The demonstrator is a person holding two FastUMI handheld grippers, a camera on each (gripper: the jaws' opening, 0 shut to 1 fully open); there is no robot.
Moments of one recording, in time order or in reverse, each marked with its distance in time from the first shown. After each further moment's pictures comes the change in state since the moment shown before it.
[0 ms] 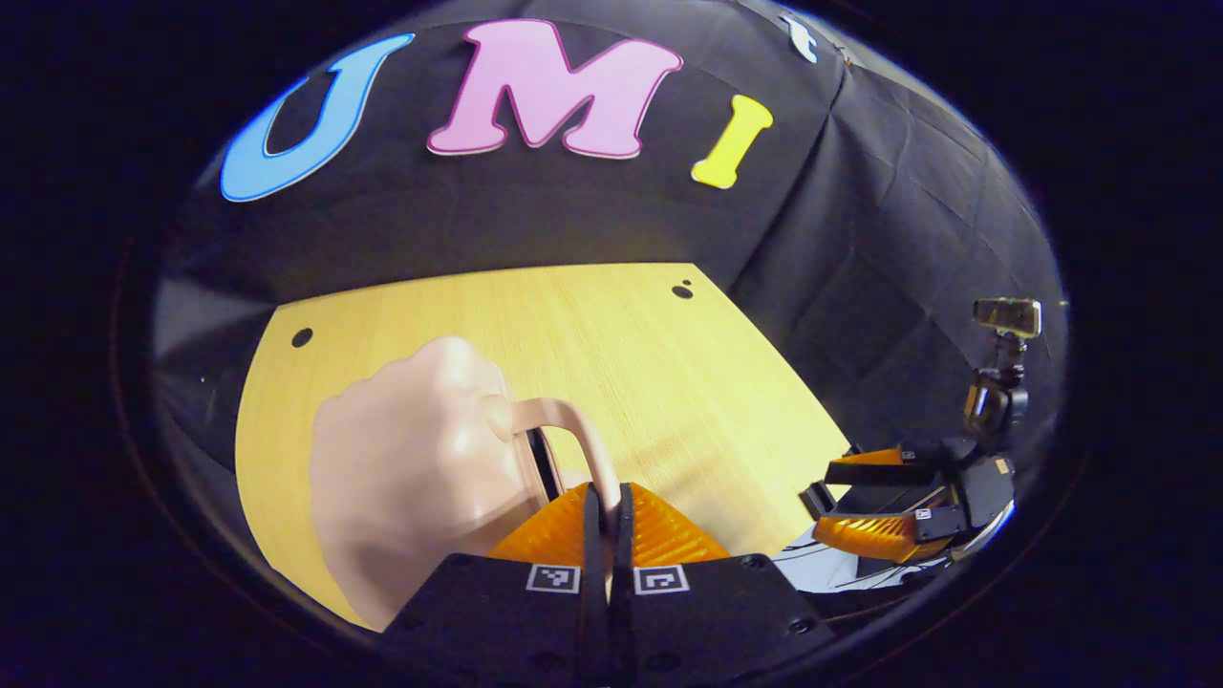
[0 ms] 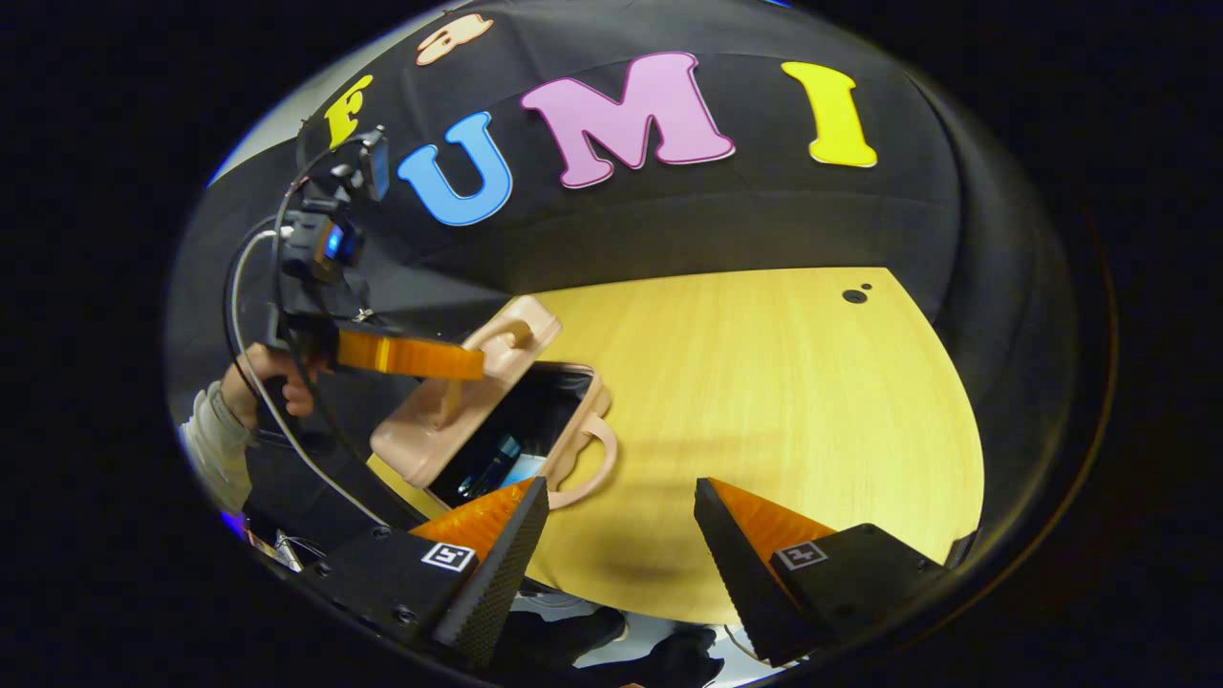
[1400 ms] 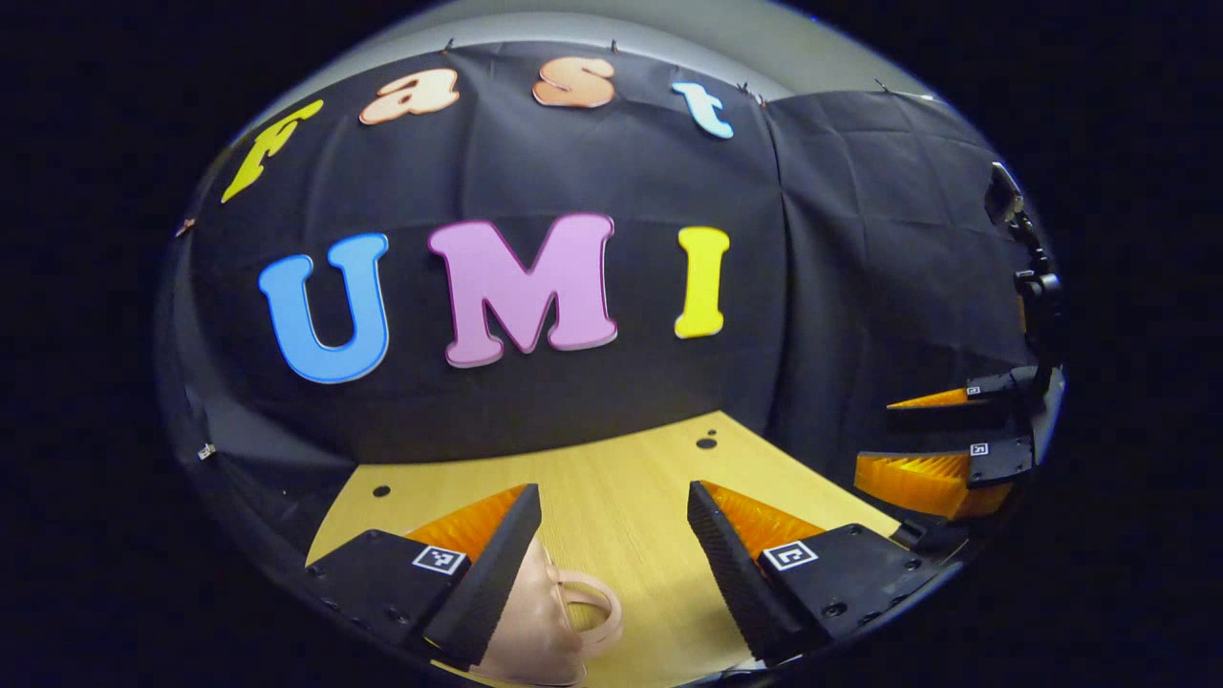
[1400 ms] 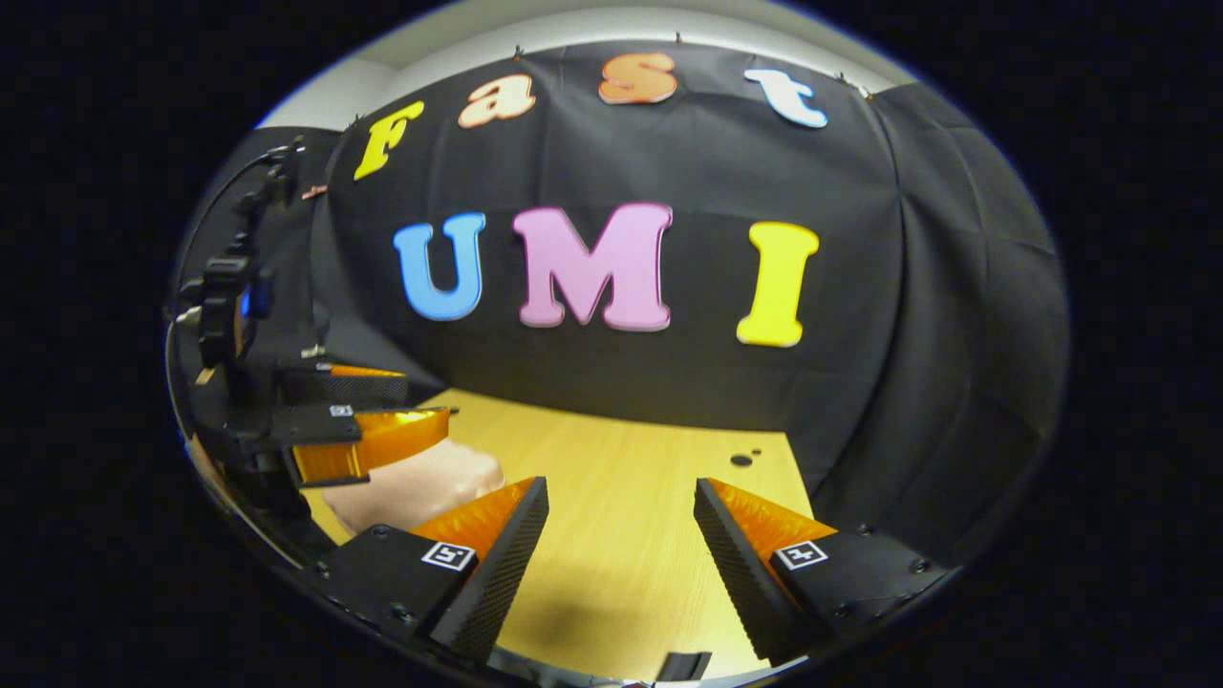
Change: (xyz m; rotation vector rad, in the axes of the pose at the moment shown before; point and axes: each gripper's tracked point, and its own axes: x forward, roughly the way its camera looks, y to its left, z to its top) left arm -0.141 -0.116 0.118 0.194 -0.701 0.286; right arm -0.124 -0.028 0.185 -0.265 -0.506 -0.210
